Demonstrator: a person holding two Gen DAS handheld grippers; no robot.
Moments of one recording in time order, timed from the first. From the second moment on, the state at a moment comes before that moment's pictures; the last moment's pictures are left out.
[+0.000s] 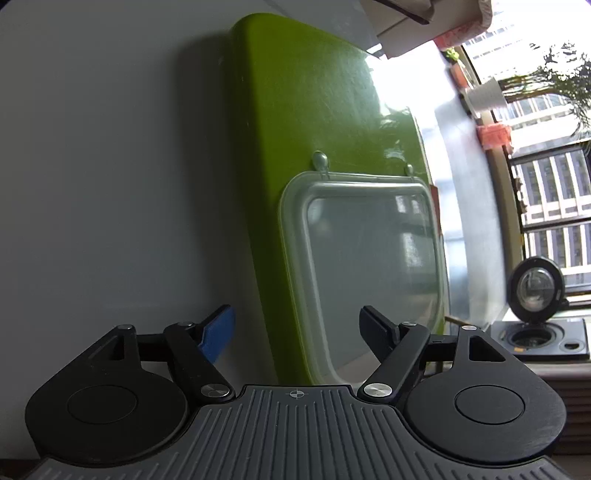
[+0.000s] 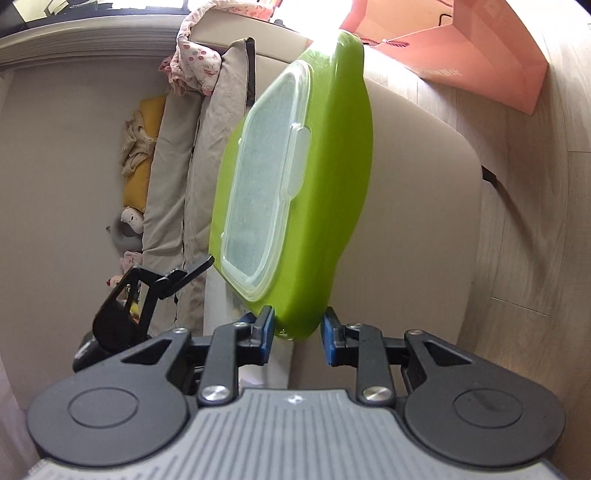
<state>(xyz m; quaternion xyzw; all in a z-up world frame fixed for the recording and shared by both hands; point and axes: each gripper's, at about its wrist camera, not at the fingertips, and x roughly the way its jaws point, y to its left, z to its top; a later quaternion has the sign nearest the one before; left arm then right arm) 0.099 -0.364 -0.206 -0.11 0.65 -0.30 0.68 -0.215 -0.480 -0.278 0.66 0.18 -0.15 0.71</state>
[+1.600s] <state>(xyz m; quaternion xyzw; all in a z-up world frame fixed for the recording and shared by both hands) 0.110 -0.356 -0.223 -0.19 0.65 -0.34 0.65 -0.297 -0.535 -0.309 0.78 0.16 -0.07 0.60</state>
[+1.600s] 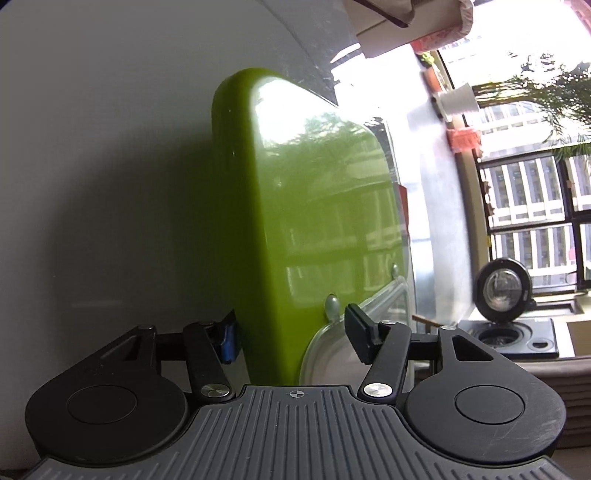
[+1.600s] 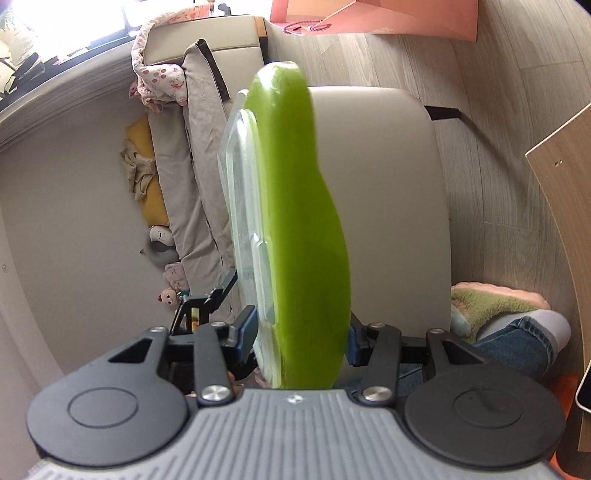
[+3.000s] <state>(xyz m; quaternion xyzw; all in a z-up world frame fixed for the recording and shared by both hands) 0.112 -0.347 -0.159 -0.23 0.60 -0.37 0.67 -0.286 -0.558 -0.230 0.74 0.09 -0.07 0.66</state>
